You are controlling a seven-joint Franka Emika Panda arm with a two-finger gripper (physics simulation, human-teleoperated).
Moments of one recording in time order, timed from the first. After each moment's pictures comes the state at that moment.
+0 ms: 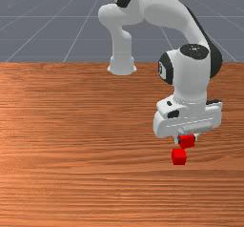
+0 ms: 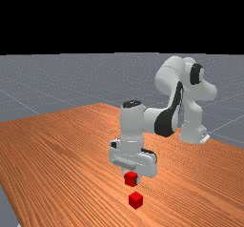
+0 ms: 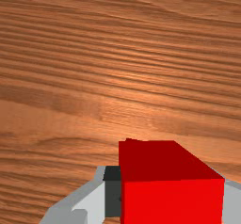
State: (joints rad) arm 0.26 0.87 -0.01 -1.29 0.09 2.24 0.81
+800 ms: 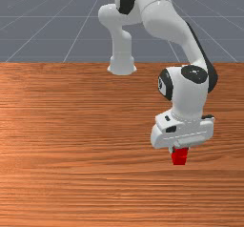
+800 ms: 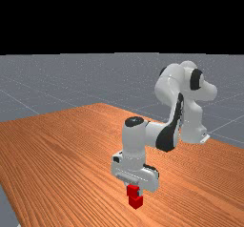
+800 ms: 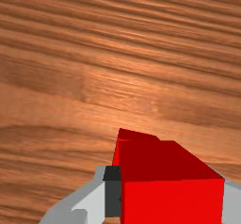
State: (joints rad) arm 0.28 0.95 -0.03 -1.30 0.06 2.25 0.80
